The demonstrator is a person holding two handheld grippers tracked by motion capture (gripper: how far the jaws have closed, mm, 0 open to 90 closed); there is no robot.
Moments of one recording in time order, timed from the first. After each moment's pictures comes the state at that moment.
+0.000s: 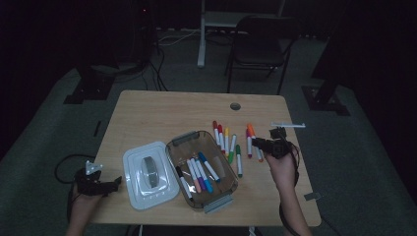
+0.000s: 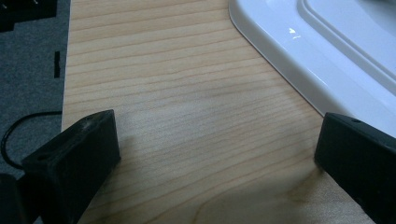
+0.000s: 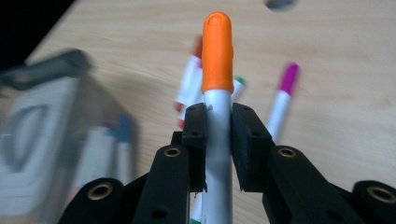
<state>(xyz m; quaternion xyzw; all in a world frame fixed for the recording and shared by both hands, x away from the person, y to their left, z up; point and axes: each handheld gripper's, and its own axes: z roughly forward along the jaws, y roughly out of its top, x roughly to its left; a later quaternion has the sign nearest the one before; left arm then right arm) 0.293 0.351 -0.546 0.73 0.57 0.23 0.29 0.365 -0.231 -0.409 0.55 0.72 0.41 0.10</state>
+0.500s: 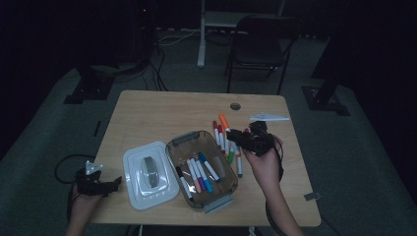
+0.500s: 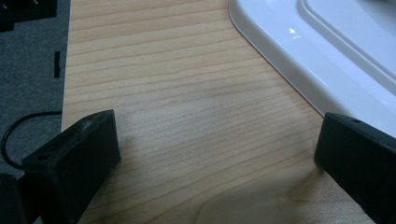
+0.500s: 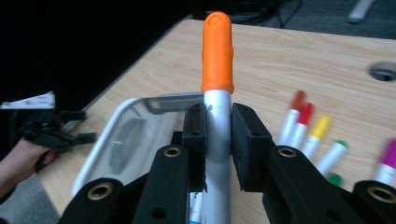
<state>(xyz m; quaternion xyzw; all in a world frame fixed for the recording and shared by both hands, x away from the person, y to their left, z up) 0.293 0.351 -0.546 0.73 0.57 0.23 0.29 0.337 -0.158 -0.349 0.45 0.75 0.48 0.09</state>
